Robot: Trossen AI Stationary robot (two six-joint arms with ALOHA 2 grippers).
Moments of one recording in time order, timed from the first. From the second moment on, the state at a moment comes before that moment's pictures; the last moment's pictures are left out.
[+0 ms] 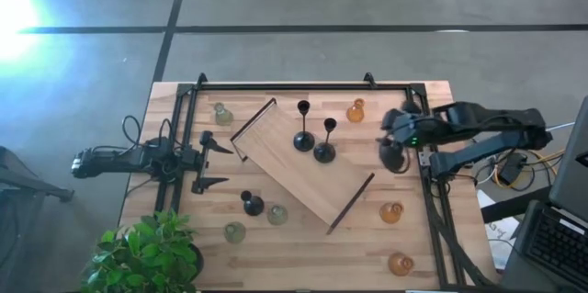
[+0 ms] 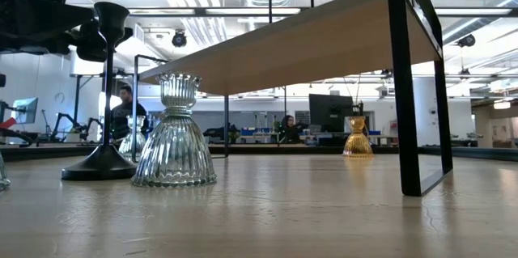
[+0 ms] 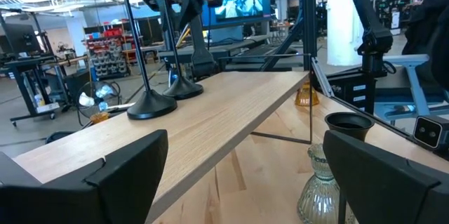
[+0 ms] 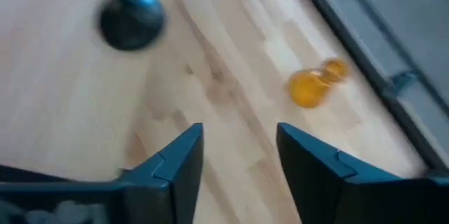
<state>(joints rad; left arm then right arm) -0.01 0.04 0.01 0.03 0.11 0.13 0.09 1.01 1.23 -1.25 0.40 0.47</state>
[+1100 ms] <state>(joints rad) -0.01 0.04 0.01 0.03 0.11 0.13 0.09 0.00 0.62 -0.80 0.42 0.46</state>
